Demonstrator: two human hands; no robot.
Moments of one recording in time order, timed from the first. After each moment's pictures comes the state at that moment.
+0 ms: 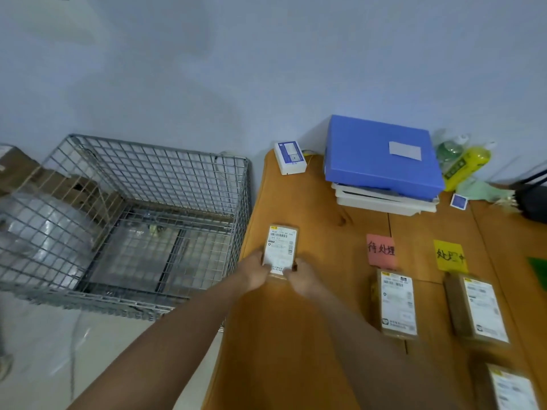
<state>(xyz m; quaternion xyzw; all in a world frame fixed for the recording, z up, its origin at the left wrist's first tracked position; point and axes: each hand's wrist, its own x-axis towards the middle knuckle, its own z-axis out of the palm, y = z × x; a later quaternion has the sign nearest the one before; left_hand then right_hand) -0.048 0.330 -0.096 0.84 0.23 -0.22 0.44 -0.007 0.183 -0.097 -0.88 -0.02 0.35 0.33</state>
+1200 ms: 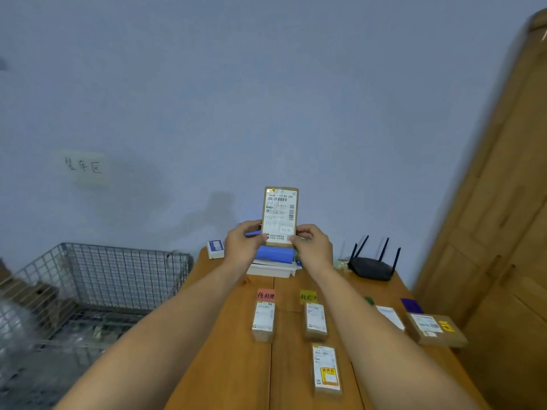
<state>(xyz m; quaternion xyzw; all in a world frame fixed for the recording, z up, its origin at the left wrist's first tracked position) -0.228 -0.005 0.277 0.69 0.09 0.23 0.68 -0.195 -0.169 0.290 -0.79 -0.07 -0.11 0.60</state>
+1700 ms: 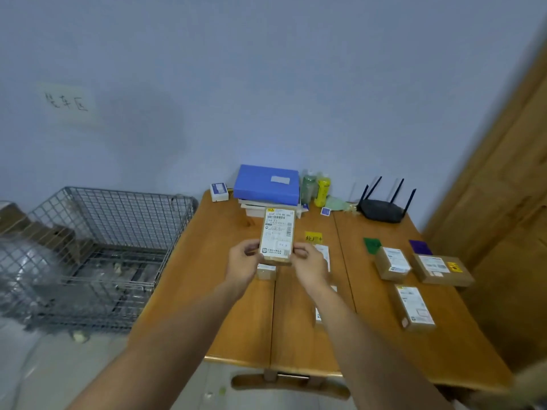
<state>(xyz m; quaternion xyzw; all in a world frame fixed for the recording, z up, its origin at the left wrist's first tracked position) -0.261 -0.034 0.106 0.72 0.17 0.12 0.66 -0.220 -0.190 0.113 -0.81 0.02 0.05 0.58</state>
